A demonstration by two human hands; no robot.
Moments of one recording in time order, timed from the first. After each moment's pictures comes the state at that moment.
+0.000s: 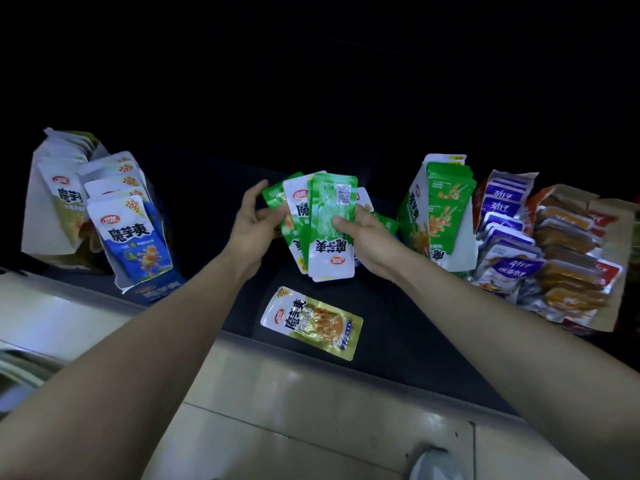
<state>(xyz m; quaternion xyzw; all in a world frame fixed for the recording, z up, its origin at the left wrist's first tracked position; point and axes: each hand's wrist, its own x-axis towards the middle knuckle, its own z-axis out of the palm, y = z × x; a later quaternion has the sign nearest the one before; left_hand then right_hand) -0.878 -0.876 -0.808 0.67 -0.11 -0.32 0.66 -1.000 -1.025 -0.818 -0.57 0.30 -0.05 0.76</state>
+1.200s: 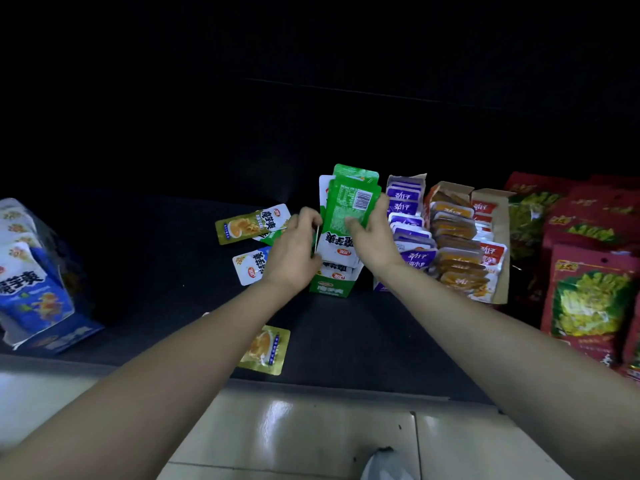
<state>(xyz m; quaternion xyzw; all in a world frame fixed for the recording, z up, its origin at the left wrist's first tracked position) -1.002 -0.982 -0.784 0.80 -0.48 -0.16 0.32 -1.107 -1.086 -0.769 -0.72 0.41 -0.24 0.51</state>
